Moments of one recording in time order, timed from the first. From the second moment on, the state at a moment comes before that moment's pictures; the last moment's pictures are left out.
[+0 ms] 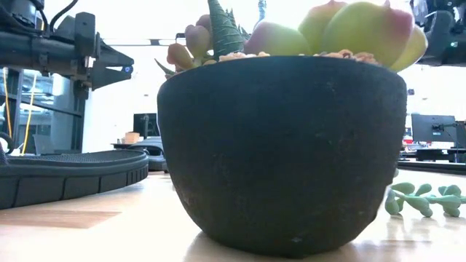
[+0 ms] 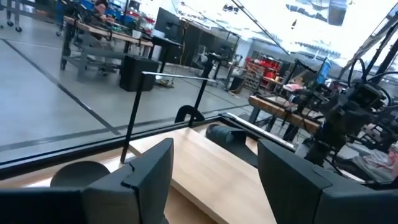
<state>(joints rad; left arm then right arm) 0.12 0.30 0.01 0.34 -0.58 -0.29 0.08 0.39 0.01 0.56 0.27 -0.34</state>
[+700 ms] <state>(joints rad) 0.12 0.30 0.01 0.37 -0.50 -0.40 0.08 0.50 0.38 -0.12 0.54 -0.22</state>
